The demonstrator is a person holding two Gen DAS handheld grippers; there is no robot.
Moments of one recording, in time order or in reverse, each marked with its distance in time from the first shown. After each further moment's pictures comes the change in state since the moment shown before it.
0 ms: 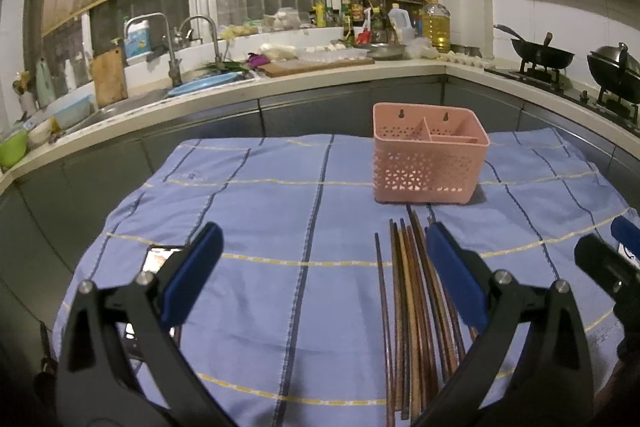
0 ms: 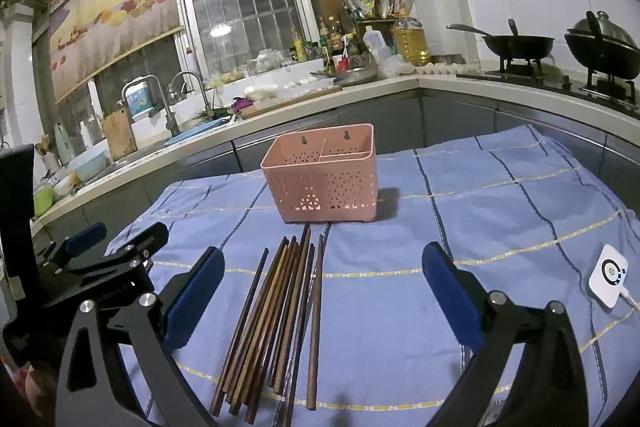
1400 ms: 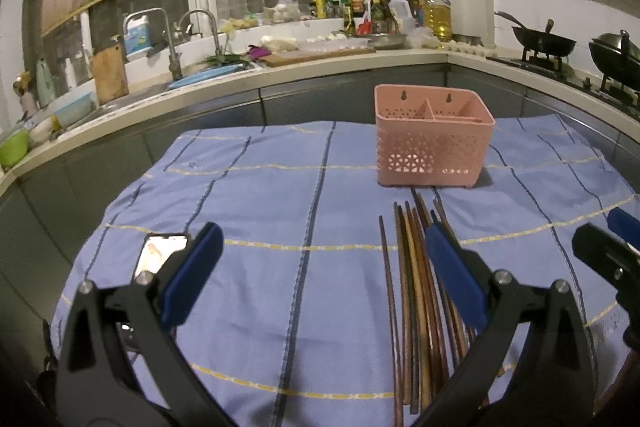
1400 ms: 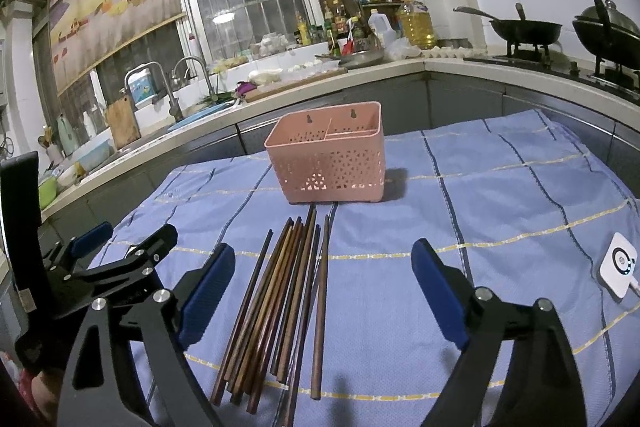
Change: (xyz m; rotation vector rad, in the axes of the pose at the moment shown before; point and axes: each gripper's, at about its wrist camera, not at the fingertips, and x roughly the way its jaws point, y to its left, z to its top) left arm 0.008 0.002 -0.017 0.015 0.022 0.005; right arm 0.012 0.007 -0.019 0.003 0.057 0.021
